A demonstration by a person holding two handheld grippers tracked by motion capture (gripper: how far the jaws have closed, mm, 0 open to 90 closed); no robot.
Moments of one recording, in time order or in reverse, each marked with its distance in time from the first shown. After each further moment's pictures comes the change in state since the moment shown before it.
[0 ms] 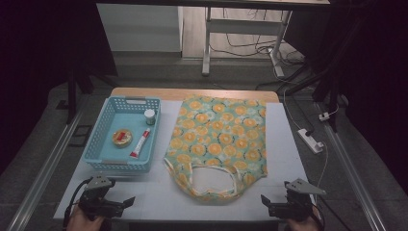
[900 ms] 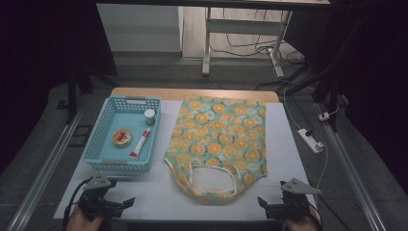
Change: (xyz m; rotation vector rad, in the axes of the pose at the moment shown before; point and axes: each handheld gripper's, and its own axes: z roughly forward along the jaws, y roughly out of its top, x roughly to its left) left arm 0.002 0.000 0.000 -0.003 -0.035 0.000; right arm 0.010 0.006 0.001 0.011 0.029 -0.072
